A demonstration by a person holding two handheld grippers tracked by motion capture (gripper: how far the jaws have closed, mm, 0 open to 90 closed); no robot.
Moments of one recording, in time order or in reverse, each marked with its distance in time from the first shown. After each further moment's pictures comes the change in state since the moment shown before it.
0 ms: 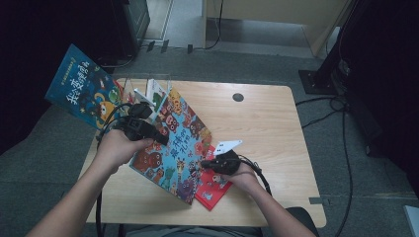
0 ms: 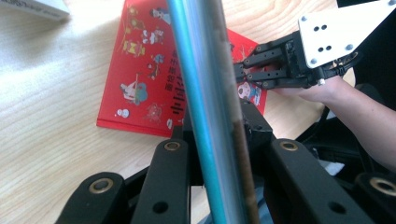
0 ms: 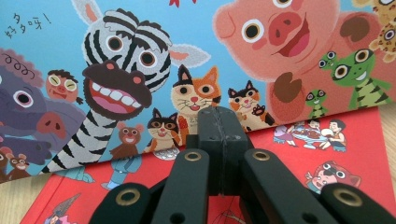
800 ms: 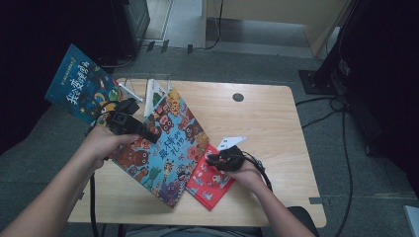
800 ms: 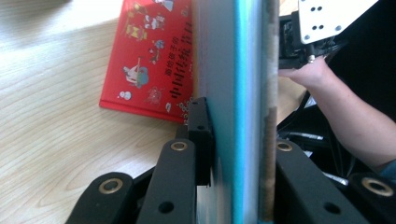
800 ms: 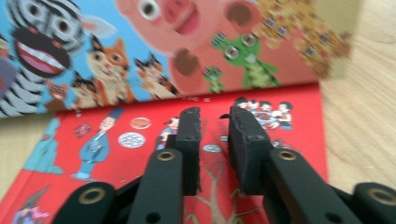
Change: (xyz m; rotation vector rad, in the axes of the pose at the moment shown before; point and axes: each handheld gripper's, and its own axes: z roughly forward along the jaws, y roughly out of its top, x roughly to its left) left arm 0.030 -0.005 -0.027 0.018 -0.095 -0.061; right arm -0.011 0.003 -0.011 0.043 -0.086 0.038
